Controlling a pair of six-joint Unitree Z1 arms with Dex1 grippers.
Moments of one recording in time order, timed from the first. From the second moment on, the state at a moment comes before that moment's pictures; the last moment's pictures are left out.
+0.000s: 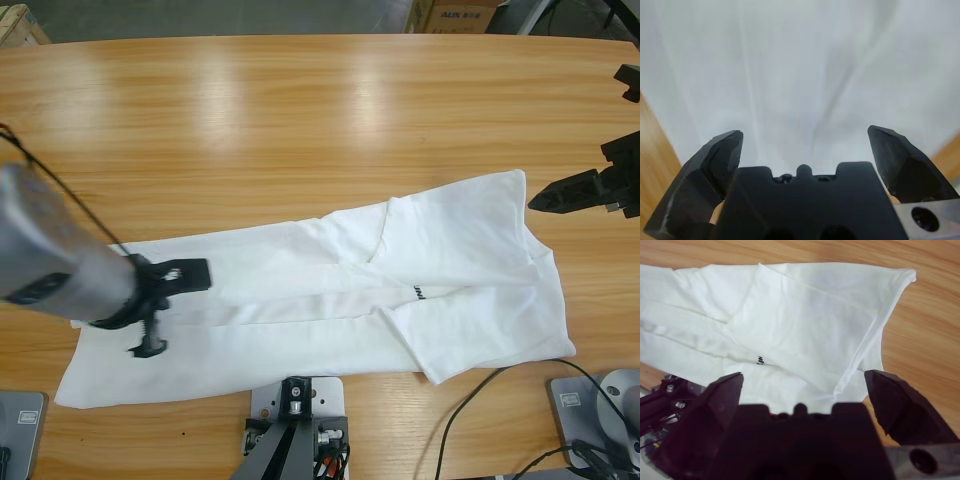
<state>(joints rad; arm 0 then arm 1) -0.99 1.85 -1.03 0.80 0.07 0.22 0.27 1.34 -0.93 0.81 0.26 0.15</state>
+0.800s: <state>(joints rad) -0.70 1.99 -1.17 0.76 0.08 0.36 0.27 1.33 -0.93 0.81 0.24 0.16</state>
